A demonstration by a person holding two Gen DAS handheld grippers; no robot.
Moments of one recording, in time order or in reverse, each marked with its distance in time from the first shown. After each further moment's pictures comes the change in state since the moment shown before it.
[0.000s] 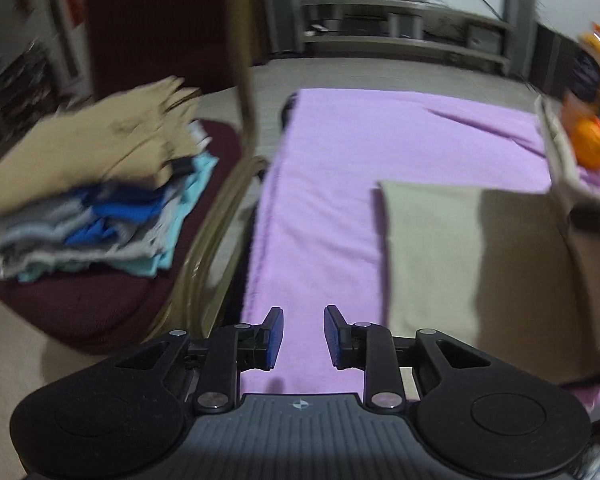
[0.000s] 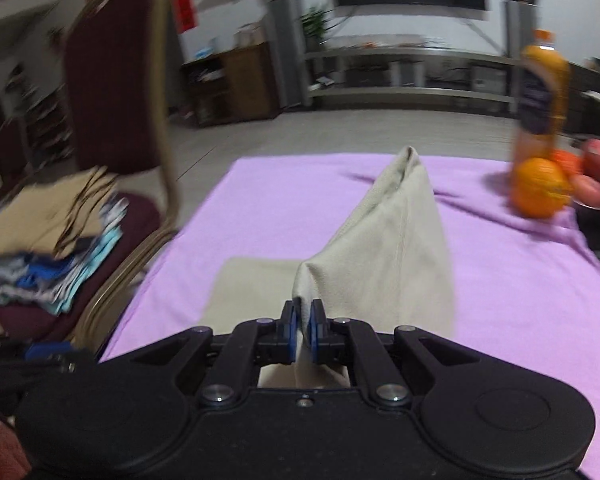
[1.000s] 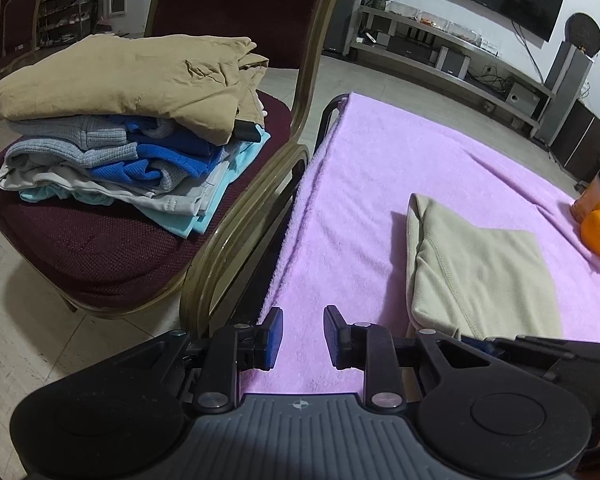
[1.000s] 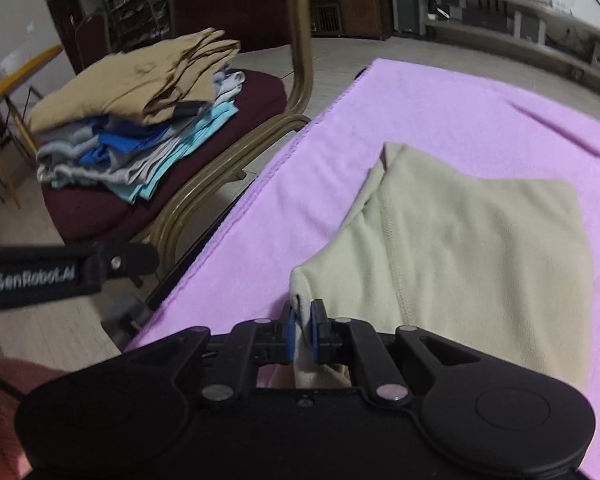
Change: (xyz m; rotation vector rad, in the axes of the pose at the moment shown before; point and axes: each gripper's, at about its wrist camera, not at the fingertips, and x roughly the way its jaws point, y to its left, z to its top) left arm 0.001 0.034 0.000 -0.186 0.000 -0.044; right arm 0.065 0.068 -0.021 -0.104 0.240 0.268
